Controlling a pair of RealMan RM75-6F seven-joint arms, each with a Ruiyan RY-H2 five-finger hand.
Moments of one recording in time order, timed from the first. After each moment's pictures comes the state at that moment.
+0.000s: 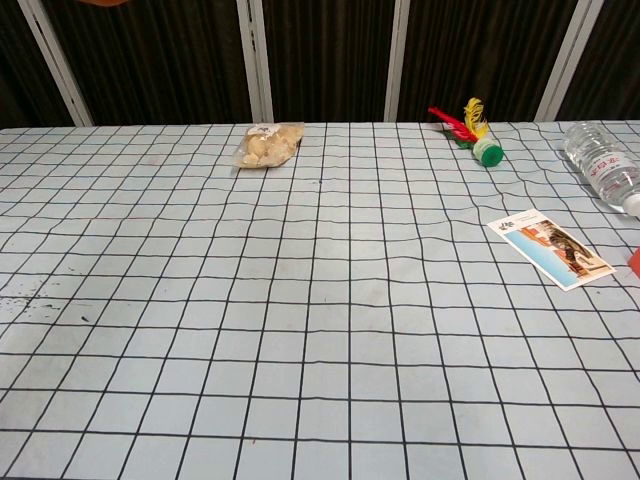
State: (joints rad) left arm -0.75 -1.38 -0.28 -2.23 1.09 1.58 1.09; right arm 1.09 -1.44 0.41 -2.05 -0.84 1.33 -0.71
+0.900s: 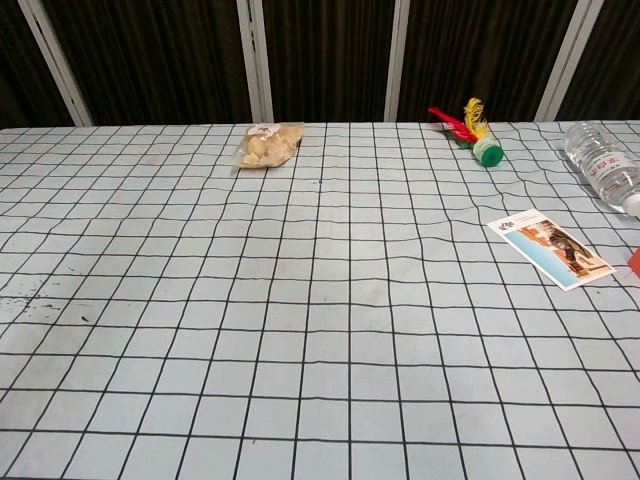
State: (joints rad) left arm -0.74 -1.38 -0.29 -2.22 1.11 1.59 1.09; right arm 1.08 -1.44 0.41 -2.05 -0.87 1.33 -0.69
